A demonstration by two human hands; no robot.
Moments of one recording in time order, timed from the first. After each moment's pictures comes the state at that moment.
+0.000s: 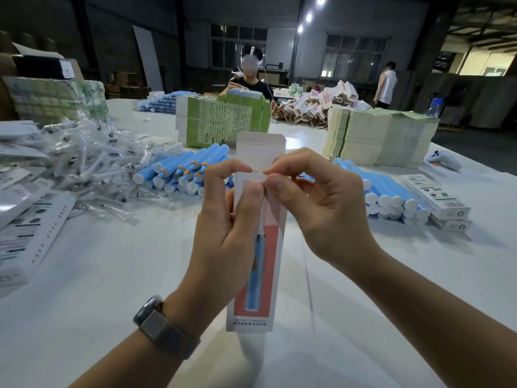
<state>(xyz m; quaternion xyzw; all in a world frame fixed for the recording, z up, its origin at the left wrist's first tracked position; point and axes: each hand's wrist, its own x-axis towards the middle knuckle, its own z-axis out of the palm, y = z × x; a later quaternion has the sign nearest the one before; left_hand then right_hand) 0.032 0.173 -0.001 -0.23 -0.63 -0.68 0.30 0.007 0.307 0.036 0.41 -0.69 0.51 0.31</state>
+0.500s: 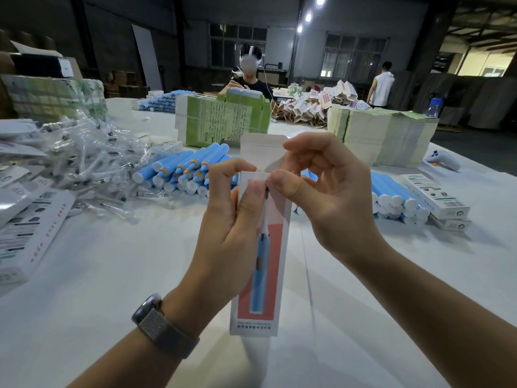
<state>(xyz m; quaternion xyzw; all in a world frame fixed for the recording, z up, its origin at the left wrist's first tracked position) 0.036 0.176 0.005 -0.23 -0.63 -0.69 0.27 0.008 0.309 0.041 0.37 -0.65 0.60 0.27</state>
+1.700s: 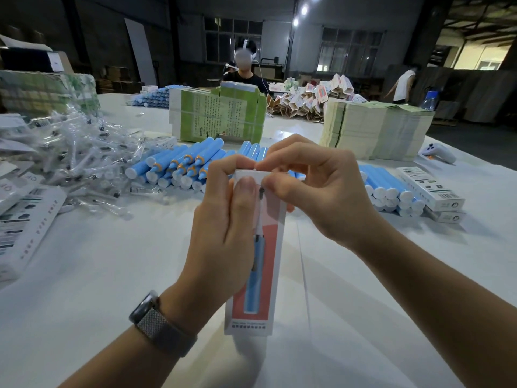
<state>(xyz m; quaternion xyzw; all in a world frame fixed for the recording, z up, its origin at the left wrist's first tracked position) 0.032 0.177 -0.005 -0.26 -0.67 -0.61 0.34 0.002 0.317 0.046 0.40 -0.70 0.56 0.18</state>
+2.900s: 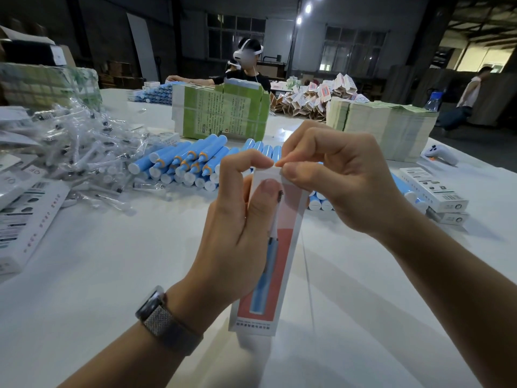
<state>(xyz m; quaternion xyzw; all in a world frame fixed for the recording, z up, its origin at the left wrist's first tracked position) 0.033 0.177 -0.004 -0.30 -0.65 -0.63 0.30 0.005 0.328 0.065 0.45 -0.73 0.48 0.18</state>
